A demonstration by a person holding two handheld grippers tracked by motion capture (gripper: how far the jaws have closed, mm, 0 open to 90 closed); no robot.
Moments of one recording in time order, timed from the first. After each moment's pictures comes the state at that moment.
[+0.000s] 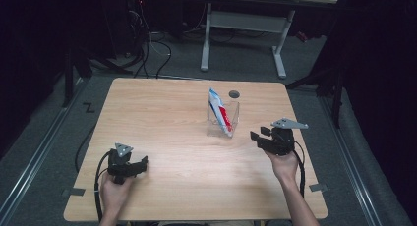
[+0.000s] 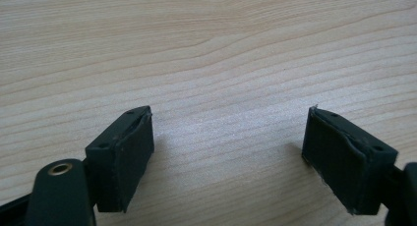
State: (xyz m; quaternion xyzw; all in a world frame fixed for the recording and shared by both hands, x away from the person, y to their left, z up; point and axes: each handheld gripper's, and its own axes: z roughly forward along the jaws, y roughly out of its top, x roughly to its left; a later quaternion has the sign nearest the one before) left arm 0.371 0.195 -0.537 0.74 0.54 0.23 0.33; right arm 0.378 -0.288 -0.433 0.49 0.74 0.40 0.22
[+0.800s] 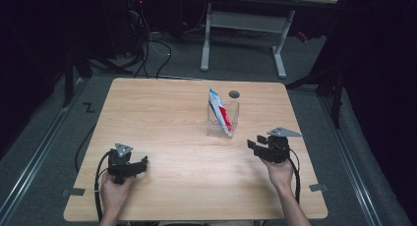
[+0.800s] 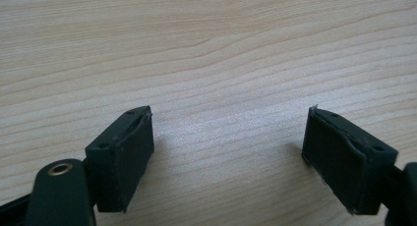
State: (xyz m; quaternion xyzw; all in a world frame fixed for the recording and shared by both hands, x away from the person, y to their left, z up) left arm 0.371 0.195 -0.537 0.74 0.54 0.23 0.33; right arm 0.372 -0.285 -0.466 0.50 0.74 0.40 0.20
